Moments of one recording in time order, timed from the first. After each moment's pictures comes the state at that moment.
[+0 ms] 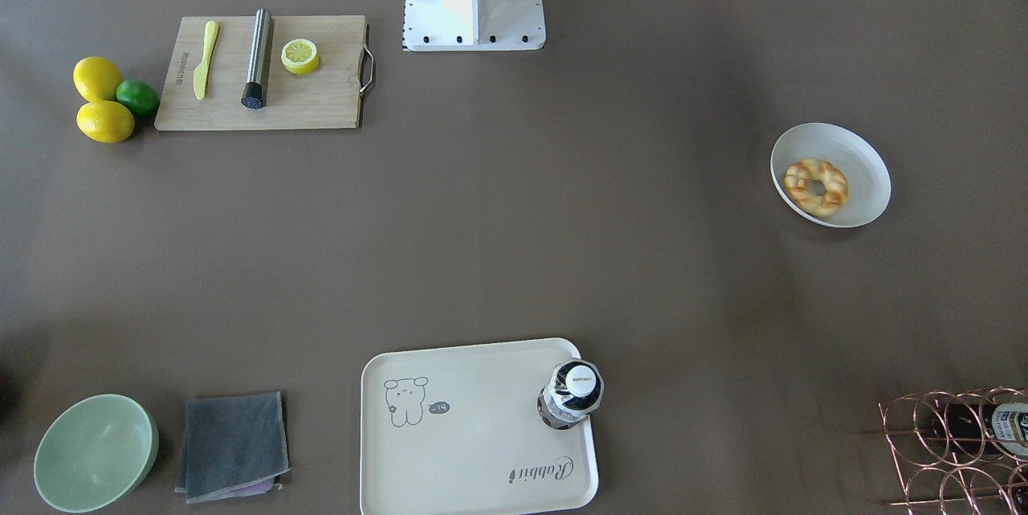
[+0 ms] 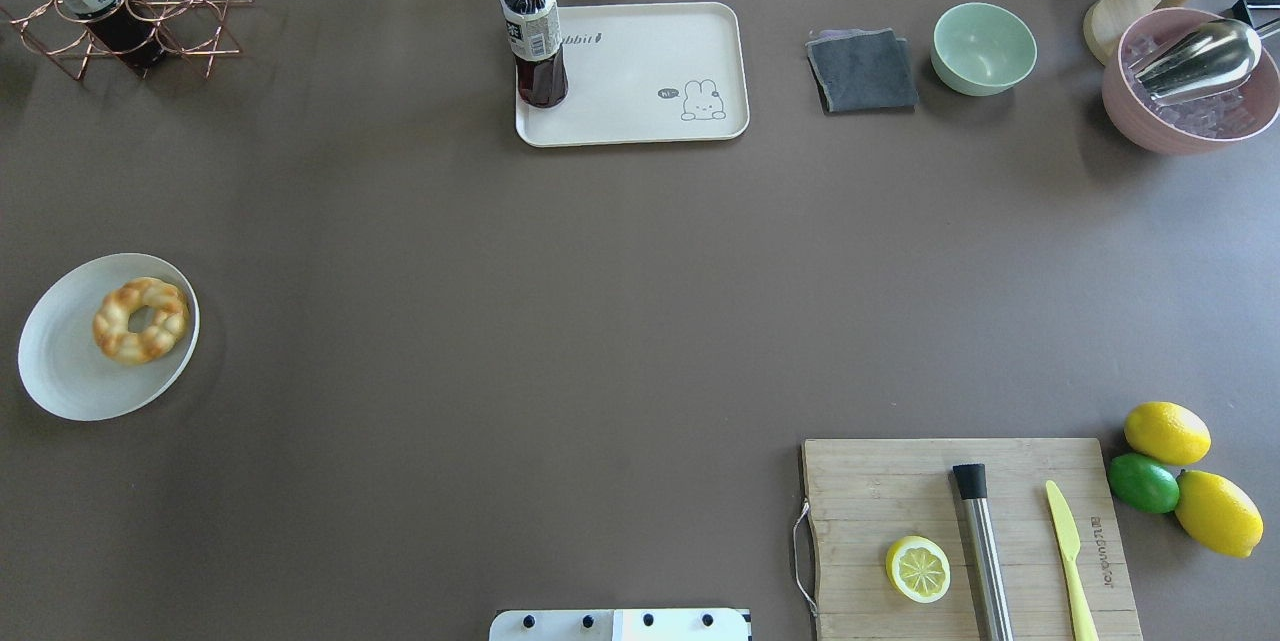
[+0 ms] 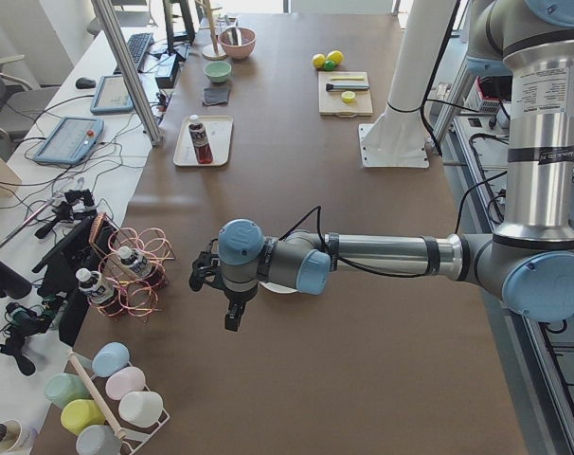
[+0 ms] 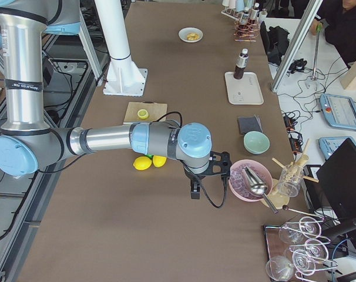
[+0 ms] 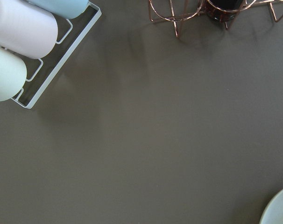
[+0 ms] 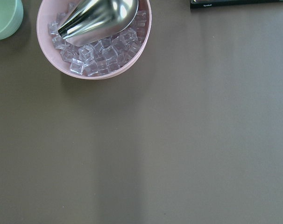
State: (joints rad) left arm -1.54 -1.52 -1.62 -1.80 -2.38 -0.02; right arm 1.75 -1.61 1.78 -1.80 2.44 -0.13
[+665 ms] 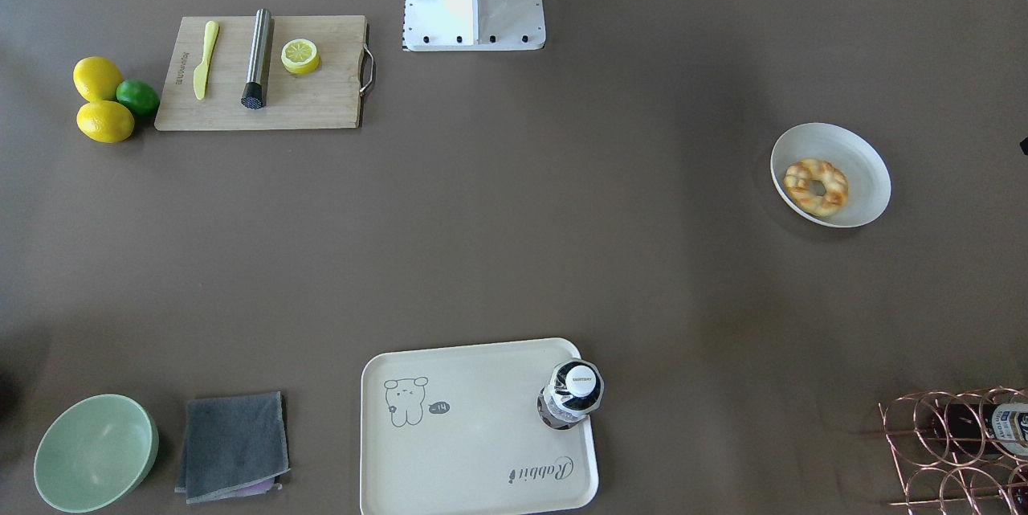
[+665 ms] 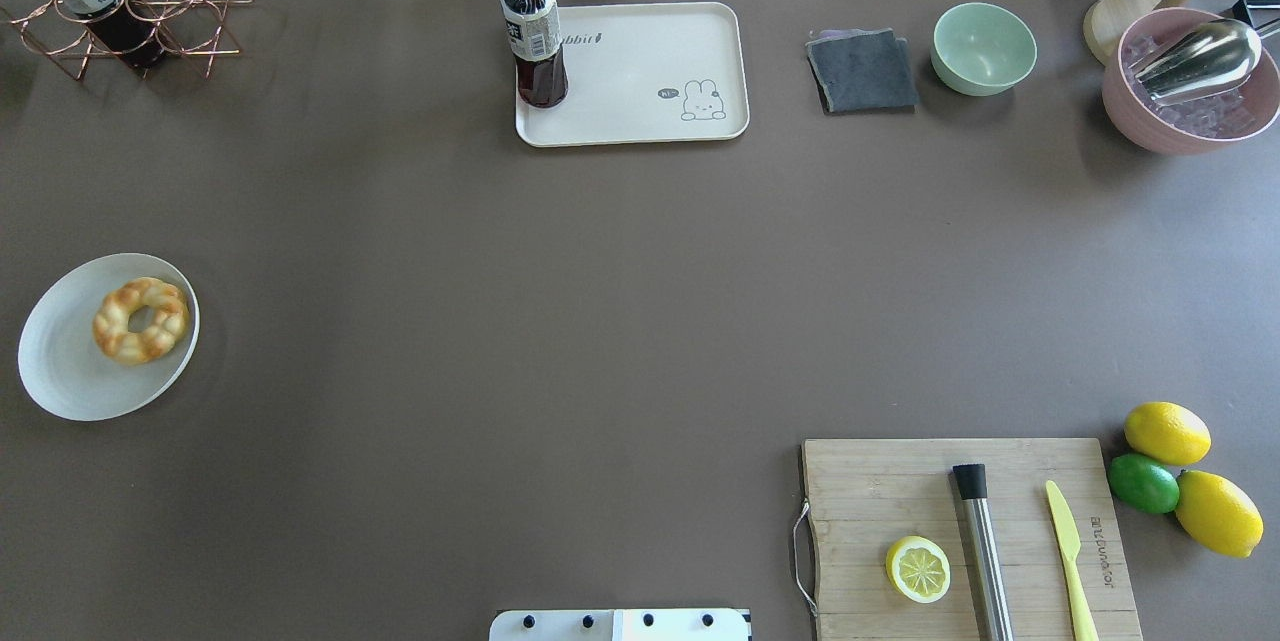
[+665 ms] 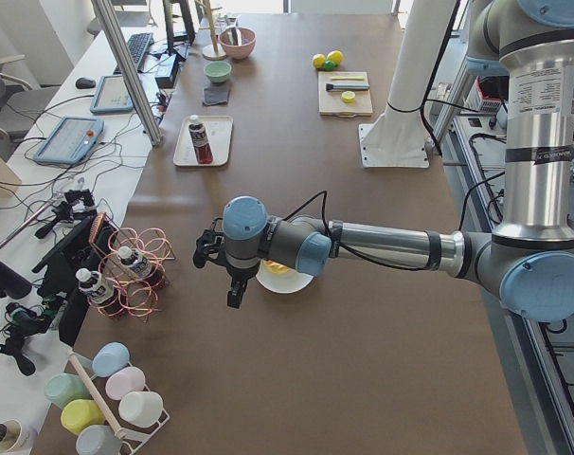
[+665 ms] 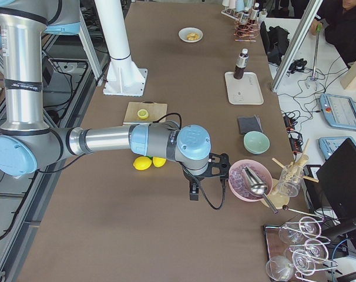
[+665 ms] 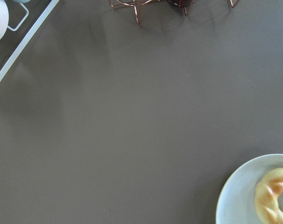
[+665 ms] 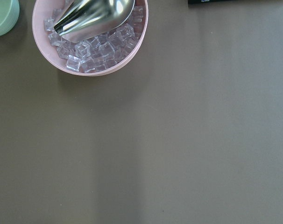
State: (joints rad) left arm -1.48 -1.51 -1.72 -1.80 -2.38 -0.12; right arm 1.75 -1.62 1.78 -1.80 2.44 -0.13
